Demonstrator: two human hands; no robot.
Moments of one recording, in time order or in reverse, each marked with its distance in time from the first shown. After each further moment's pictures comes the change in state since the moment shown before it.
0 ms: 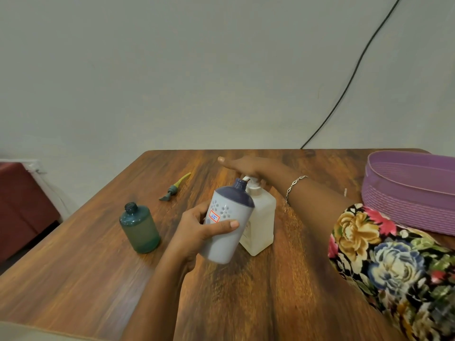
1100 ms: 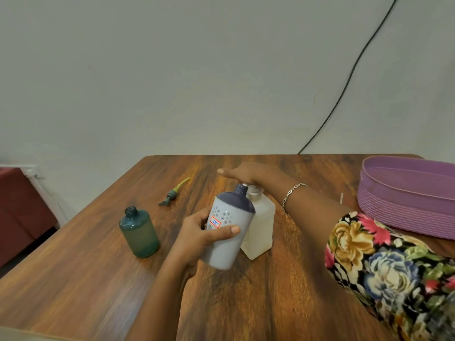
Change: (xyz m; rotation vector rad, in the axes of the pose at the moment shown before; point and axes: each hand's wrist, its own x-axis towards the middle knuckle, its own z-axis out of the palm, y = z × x) left_hand -0.008 0.001 0.004 0.004 -0.006 0.010; right_hand -0.013 -0.003 0.001 -0.191 0.026 0.003
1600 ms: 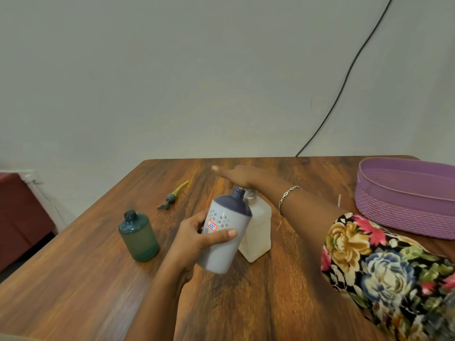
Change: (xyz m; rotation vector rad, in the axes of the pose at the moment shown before) left_hand -0.004 -0.005 -0.004 0.028 0.002 -0.007; right_hand 0.005 -0.004 0.011 -0.016 -0.005 -0.048
